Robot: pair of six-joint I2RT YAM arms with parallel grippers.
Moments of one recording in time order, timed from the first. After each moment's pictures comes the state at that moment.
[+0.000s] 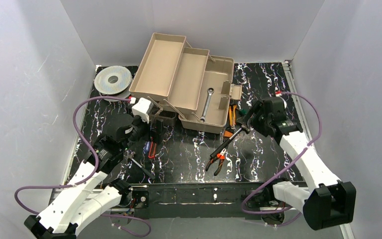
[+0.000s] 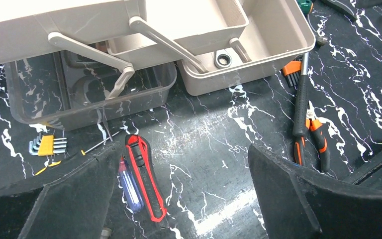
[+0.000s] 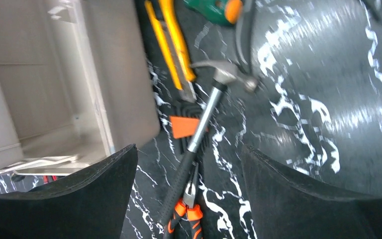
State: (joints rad) left arm -0.58 0.74 0.85 -0.52 -0.03 -0.09; right arm 0.25 1.09 0.87 -0.55 0.03 0.72
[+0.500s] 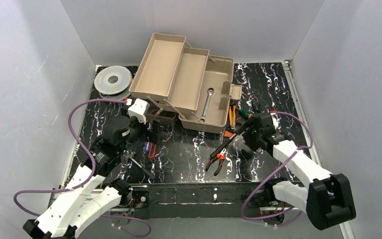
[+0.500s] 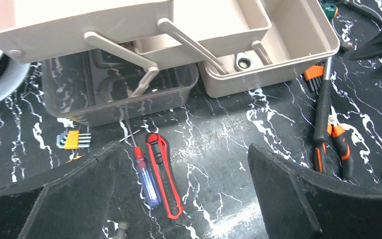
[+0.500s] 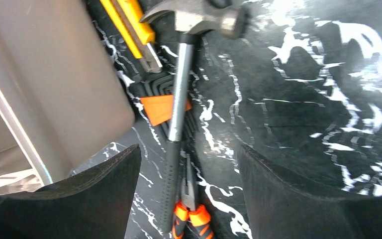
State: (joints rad) left arm -0.58 0.69 0.83 -0.54 -0.09 -0.06; right arm 0.32 1.06 0.56 -0.40 0.06 1.05
